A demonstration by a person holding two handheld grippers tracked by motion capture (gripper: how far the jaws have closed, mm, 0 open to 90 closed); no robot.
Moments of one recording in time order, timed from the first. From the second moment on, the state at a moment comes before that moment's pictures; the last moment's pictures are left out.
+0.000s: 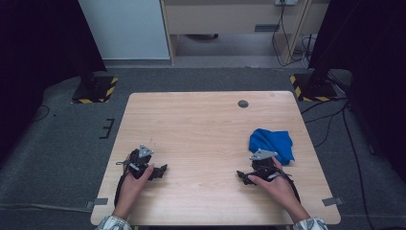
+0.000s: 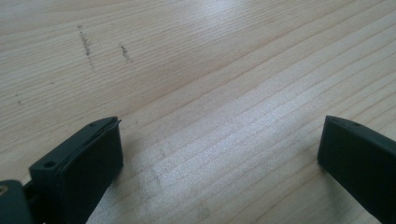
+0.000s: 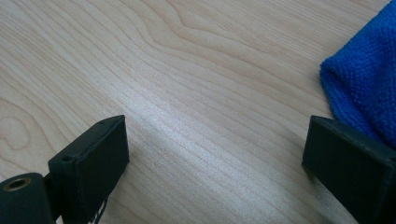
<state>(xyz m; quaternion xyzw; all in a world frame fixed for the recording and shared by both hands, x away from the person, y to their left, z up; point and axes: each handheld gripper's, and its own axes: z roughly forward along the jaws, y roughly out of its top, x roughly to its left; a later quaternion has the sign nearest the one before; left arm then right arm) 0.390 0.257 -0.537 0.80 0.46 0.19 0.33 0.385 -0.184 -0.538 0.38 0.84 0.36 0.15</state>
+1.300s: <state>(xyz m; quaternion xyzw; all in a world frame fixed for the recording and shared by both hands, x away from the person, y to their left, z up) 0.379 0.259 -0.537 0.81 0.46 0.19 0.33 0.448 -0.254 -0.523 0.47 0.79 0.33 0.21</state>
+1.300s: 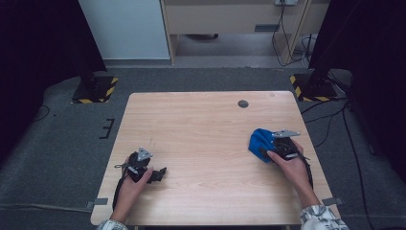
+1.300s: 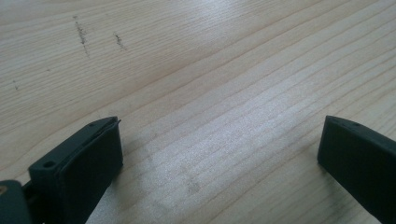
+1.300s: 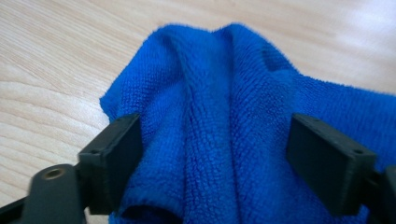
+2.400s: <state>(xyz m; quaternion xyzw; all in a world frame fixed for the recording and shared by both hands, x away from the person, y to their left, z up) 0.383 0.257 -0.537 0.81 0.45 0.19 0.33 0.414 -0.206 -0.476 0.40 0.78 0.45 0.18</state>
